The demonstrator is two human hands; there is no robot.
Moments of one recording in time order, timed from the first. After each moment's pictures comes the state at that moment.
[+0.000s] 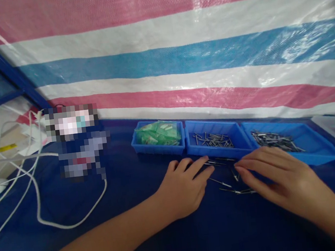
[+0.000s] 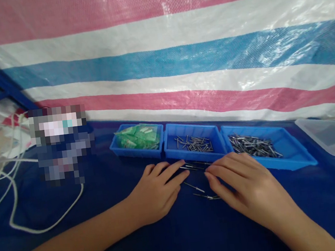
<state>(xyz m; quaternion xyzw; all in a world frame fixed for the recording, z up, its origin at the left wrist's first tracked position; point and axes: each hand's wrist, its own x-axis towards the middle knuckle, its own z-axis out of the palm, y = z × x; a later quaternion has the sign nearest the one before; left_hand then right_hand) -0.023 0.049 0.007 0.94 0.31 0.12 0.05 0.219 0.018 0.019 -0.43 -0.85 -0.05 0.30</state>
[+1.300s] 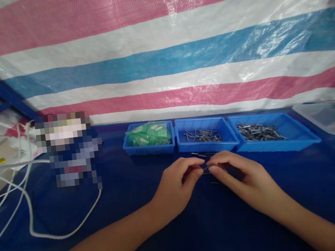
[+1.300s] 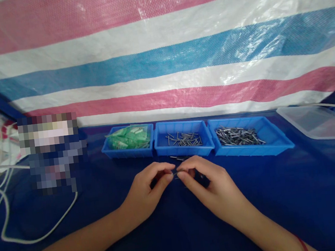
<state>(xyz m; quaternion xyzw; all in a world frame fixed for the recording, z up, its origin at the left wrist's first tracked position) -0.011 0.045 0.010 0.78 0.36 0.33 0.38 0.176 0.007 0.006 -0.51 -0.72 0.20 0.42</state>
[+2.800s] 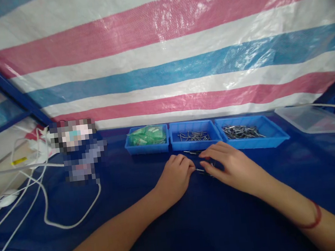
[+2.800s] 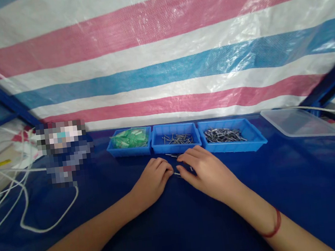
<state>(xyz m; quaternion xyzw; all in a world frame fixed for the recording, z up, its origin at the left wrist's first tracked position) 0.005 0.048 -0.006 0.91 0.33 0.20 0.13 0.200 0.010 0.018 -0.48 -0.83 0.02 0.28</state>
